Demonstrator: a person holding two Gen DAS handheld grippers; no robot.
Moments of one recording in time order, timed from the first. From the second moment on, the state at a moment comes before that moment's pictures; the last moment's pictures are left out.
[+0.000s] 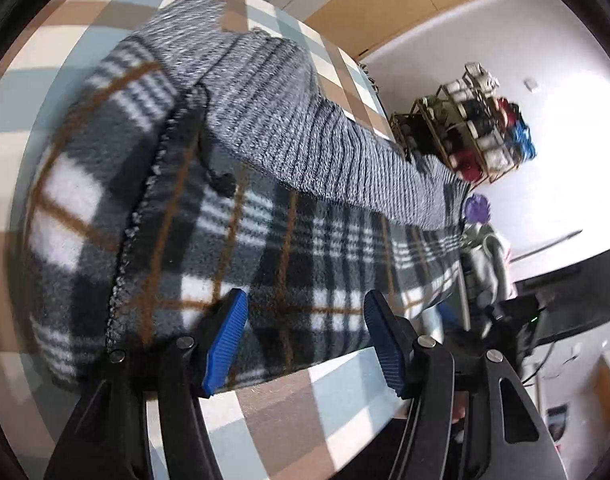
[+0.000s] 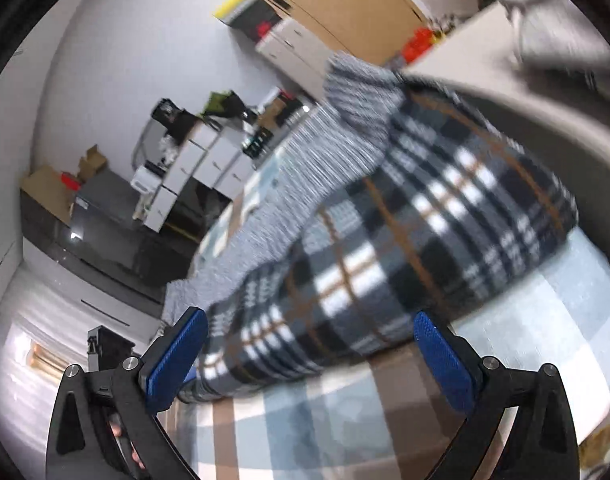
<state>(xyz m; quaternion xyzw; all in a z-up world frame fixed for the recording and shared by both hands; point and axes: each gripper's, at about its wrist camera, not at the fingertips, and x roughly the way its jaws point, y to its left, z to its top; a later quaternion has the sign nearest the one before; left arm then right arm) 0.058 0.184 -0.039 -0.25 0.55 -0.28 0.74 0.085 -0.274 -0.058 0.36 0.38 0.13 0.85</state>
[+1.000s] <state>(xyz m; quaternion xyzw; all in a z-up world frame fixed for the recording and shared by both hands) 0.059 0.254 -0.076 -0.43 0.55 -0.14 0.70 0.116 -0.326 -0.084 0.44 0.40 -0.01 0.80</state>
